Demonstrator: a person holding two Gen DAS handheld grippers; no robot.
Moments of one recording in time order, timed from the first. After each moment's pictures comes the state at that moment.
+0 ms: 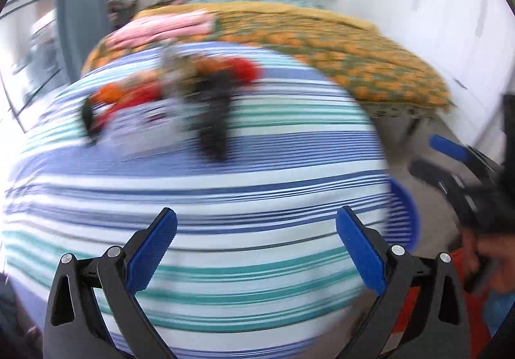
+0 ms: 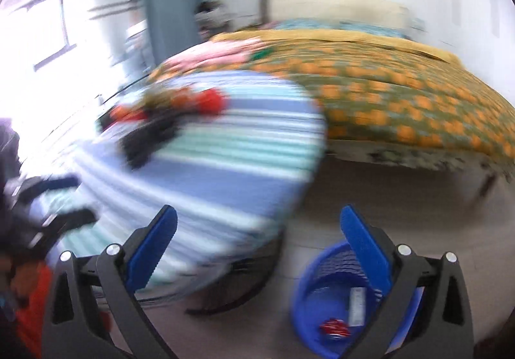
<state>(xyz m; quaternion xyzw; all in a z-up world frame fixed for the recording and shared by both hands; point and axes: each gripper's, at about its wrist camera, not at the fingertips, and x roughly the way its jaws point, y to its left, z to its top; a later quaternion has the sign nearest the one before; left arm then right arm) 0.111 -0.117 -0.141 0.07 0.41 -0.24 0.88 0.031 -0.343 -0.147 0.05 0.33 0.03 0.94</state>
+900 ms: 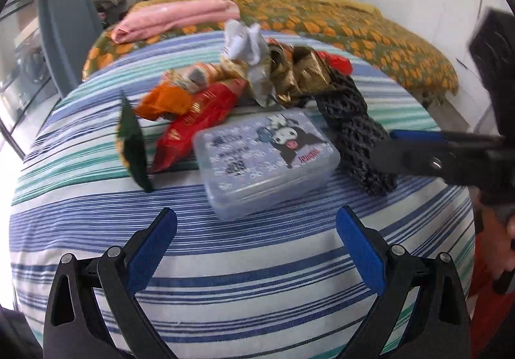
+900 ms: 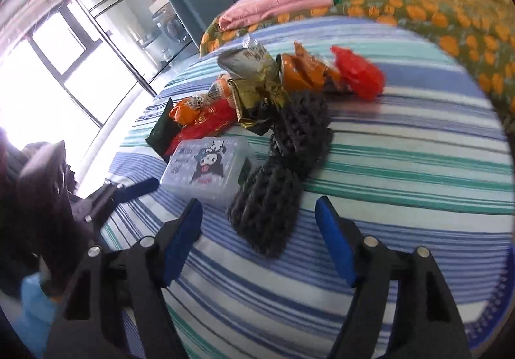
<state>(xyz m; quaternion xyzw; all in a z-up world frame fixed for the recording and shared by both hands) 0.228 -0.051 -0.165 0.12 0.42 -0.29 0.85 0.192 -0.233 -0.157 0.19 0.44 0.14 0.87</state>
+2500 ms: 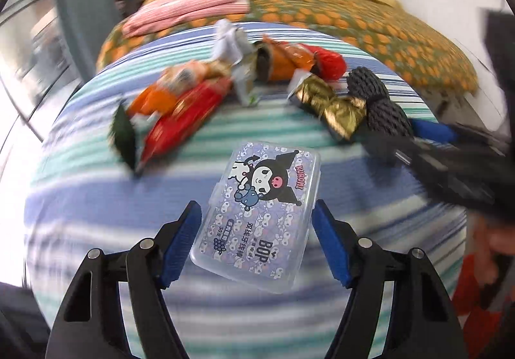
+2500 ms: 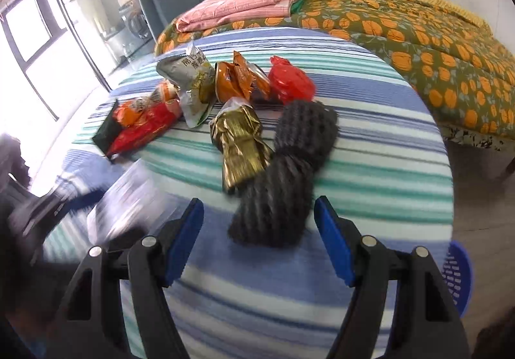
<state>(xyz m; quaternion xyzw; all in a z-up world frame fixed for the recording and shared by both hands) 0.194 -0.082 -0.148 0.12 0.45 -0.21 0.86 0.182 -0.251 -0.153 0.10 0.44 0.02 0.89</state>
